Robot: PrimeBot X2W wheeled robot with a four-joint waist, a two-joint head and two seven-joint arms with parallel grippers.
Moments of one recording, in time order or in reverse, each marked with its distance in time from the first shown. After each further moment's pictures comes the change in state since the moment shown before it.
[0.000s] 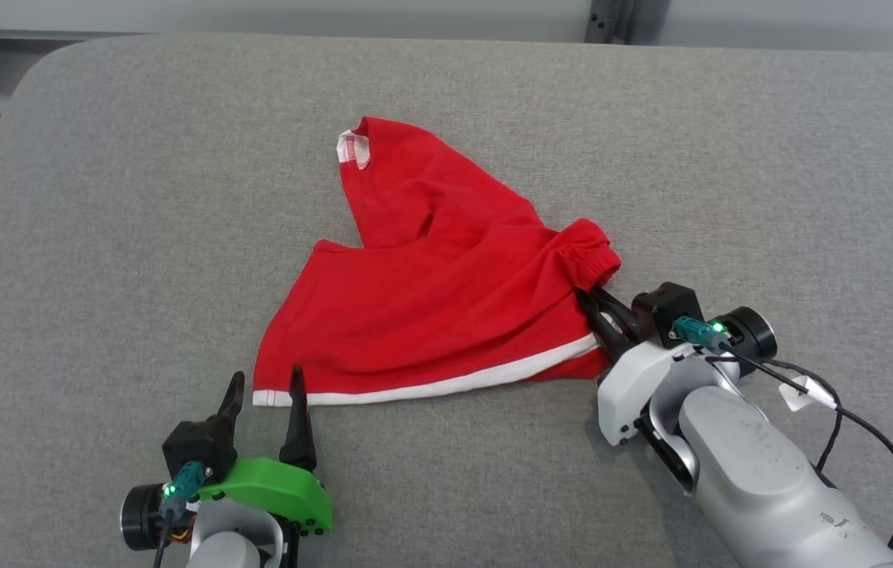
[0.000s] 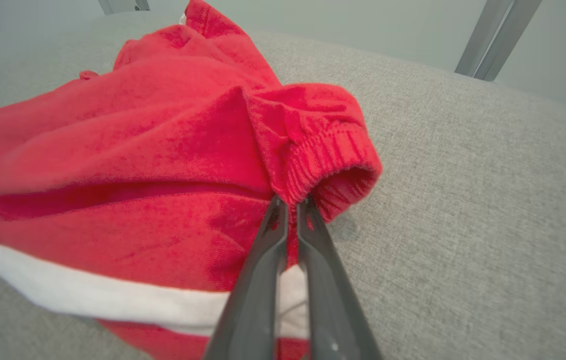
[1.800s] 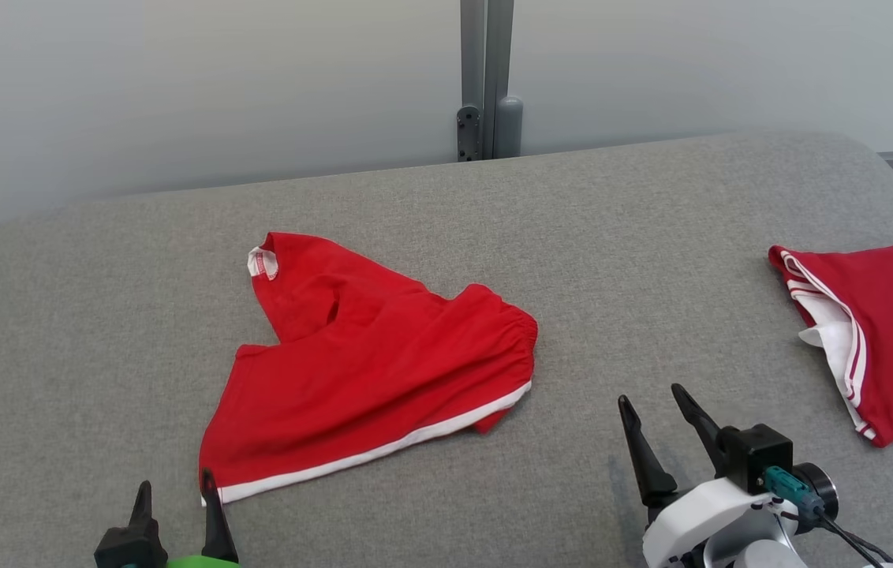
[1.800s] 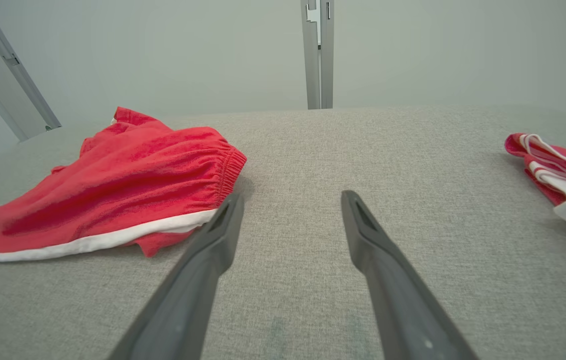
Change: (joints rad) left arm 0.216 -0.001 0.224 -0.052 0.168 0.030 0.000; right arm 0.498 0.071 -0.325 -0.417 -0.093 0.000 0.000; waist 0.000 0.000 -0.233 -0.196
